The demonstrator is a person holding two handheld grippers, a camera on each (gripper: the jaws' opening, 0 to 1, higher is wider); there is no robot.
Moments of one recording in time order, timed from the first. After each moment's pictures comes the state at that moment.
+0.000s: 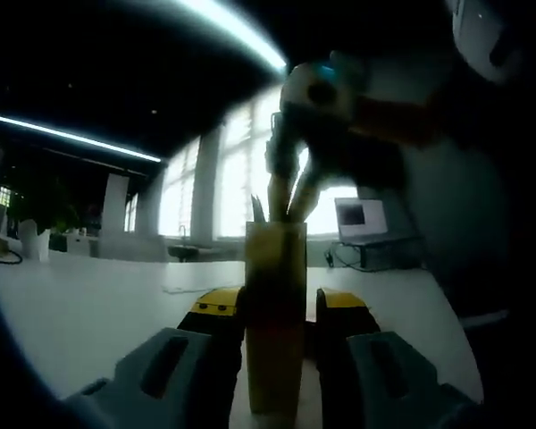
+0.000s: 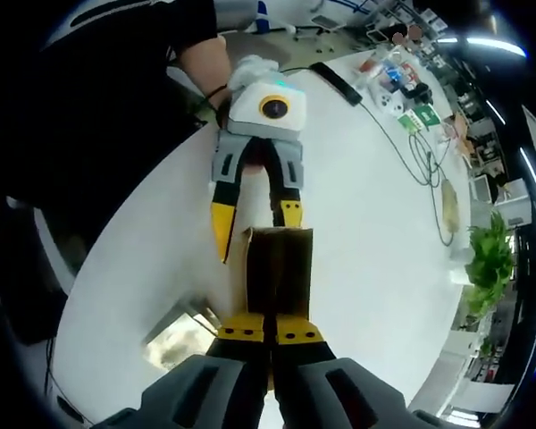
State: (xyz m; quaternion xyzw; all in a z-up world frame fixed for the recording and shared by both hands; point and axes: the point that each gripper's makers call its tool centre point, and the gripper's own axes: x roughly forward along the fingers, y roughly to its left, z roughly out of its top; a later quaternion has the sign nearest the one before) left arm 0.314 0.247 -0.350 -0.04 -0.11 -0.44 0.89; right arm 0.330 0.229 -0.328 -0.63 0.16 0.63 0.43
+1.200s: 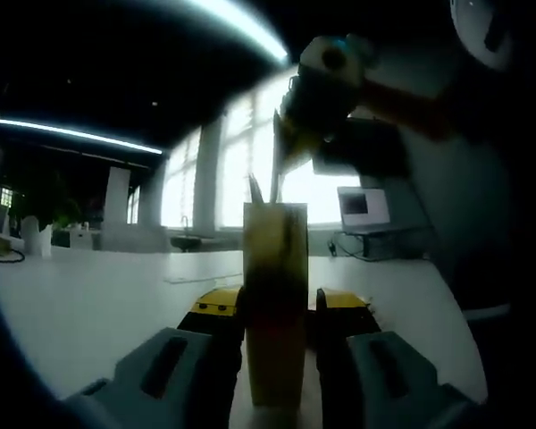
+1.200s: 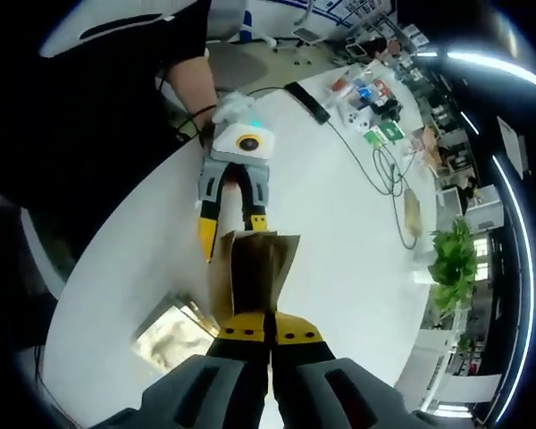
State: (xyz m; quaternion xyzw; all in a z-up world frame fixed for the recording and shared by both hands) left arm 0.319 0.246 -0.361 -0.03 -0.09 -0.43 0.90; right arm 0.336 0.222 -0.271 -0.63 0.10 0.59 0.50
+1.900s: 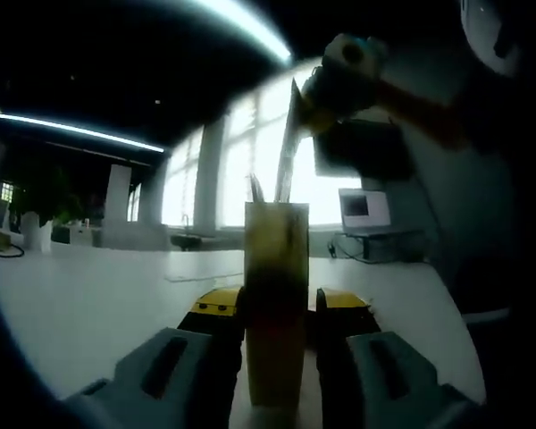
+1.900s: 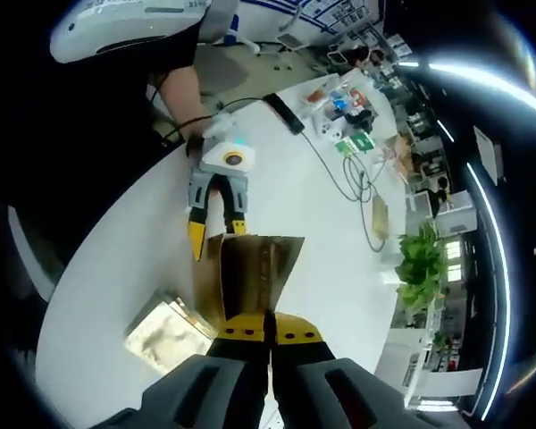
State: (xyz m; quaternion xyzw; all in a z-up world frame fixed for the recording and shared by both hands) left arm 0.322 0.251 -0.363 -0.04 -0.08 -0.43 0.90; right arm 0.324 0.214 -0.229 -0.63 0.04 0.55 0.54
